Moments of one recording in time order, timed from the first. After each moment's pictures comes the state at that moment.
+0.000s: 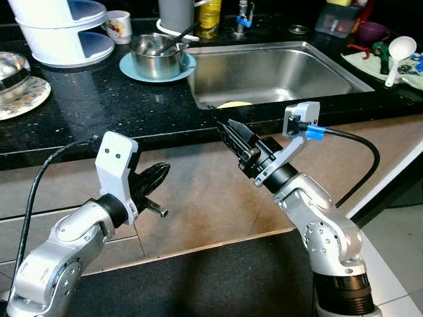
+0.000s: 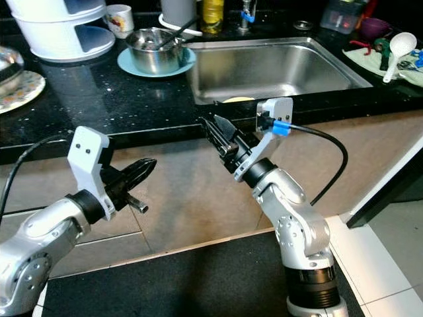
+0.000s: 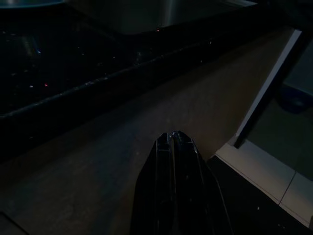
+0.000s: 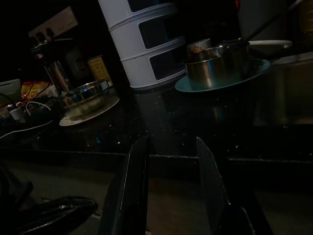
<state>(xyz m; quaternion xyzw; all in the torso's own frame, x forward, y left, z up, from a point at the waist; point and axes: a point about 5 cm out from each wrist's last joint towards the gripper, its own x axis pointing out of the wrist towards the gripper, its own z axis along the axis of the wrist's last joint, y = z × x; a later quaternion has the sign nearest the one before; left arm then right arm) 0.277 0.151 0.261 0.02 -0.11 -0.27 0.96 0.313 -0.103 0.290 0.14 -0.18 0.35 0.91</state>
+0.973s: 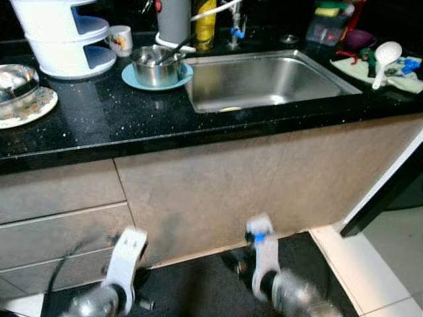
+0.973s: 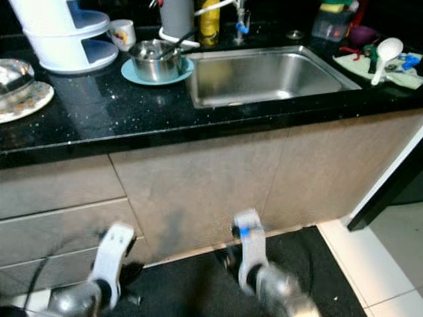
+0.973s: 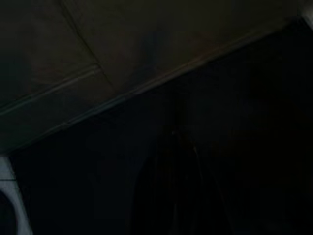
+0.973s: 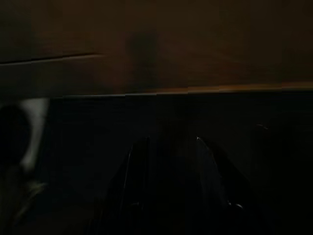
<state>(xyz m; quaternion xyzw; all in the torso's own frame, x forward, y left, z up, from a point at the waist) 0.268 0.175 0.059 0.04 0.20 -0.09 0.97 0.283 -0.135 0.043 0.03 0.22 0.17 0.96</state>
